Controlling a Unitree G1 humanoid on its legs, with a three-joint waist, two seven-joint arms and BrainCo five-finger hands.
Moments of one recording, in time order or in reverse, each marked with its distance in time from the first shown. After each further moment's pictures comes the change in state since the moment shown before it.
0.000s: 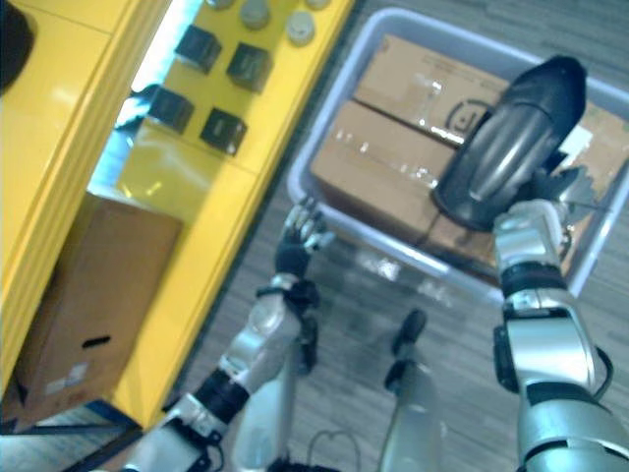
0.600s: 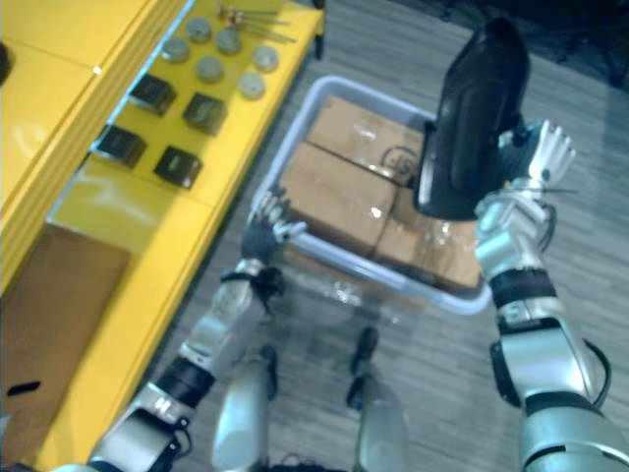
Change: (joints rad) left arm -0.172 0.180 0.085 0.002 0.029 0.151 -0.028; right arm 0.056 -0.001 0.119 -0.198 -0.269 -0.190 0.007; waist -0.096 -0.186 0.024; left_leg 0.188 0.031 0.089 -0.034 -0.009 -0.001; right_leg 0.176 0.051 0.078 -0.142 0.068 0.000
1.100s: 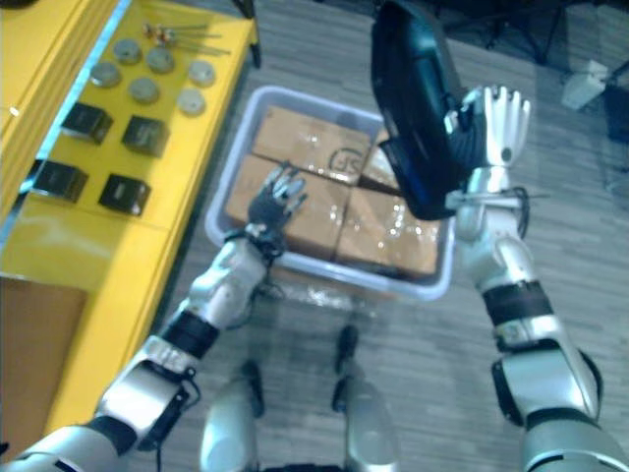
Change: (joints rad) left arm -0.146 0.002 0.051 0.142 -0.341 0.097 -0.136; right arm 0.146 0.000 -0.009 -0.362 -0.230 -0.244 -0.025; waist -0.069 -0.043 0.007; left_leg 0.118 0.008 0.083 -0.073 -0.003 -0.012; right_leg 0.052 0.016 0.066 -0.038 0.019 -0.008
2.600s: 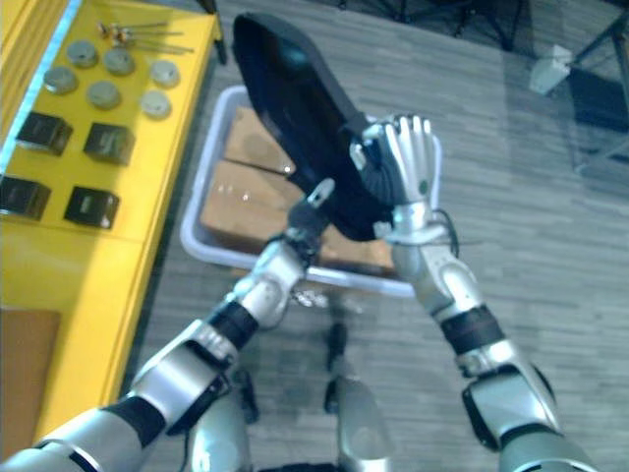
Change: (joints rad) left arm -0.132 -0.203 -0.138 0.311 -0.368 -0.226 -0.181; right arm 0.068 0.176 0.123 -0.175 -0.054 -0.176 -0.062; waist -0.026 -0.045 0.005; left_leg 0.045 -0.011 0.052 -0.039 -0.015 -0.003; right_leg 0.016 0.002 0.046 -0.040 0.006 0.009
